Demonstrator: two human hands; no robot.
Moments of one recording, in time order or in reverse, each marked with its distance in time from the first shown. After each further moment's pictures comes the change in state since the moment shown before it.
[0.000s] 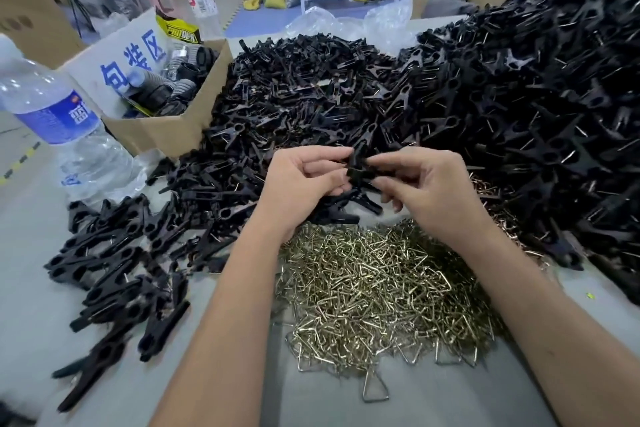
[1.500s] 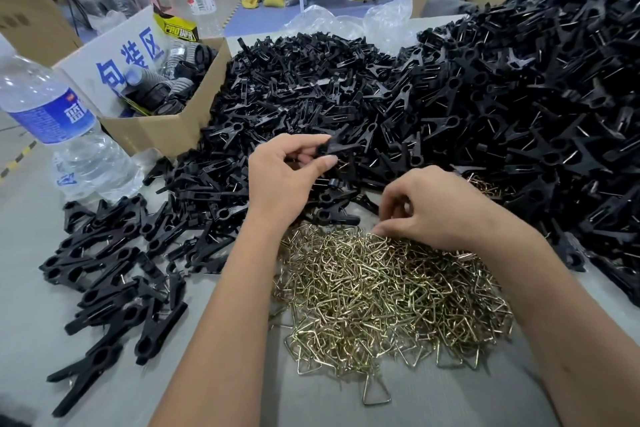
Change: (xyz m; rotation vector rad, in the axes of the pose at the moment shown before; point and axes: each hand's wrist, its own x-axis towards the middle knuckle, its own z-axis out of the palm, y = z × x) left_hand 0.009 -0.006 -0.013 0.330 0.269 0.237; right_hand 0.002 -0.022 -0.011 -0.780 -0.444 0.131
